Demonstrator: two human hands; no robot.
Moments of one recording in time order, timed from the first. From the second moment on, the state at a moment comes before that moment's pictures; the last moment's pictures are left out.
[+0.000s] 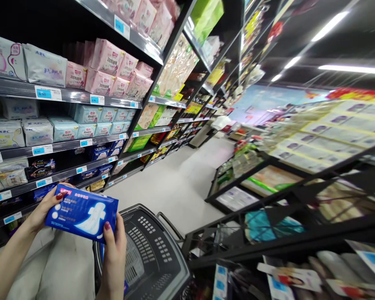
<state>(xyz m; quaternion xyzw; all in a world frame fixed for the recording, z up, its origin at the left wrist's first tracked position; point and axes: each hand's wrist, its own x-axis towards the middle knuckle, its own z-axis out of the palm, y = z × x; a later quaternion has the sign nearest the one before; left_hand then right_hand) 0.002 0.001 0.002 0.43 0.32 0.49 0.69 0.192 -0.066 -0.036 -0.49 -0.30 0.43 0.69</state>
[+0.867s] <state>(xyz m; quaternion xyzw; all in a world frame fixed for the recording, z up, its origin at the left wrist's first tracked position) -0.035 -0.004 0.011 0.70 0.14 0.47 0.52 0.202 -0.084 -0.032 -0.35 -0.47 0.37 0.72</state>
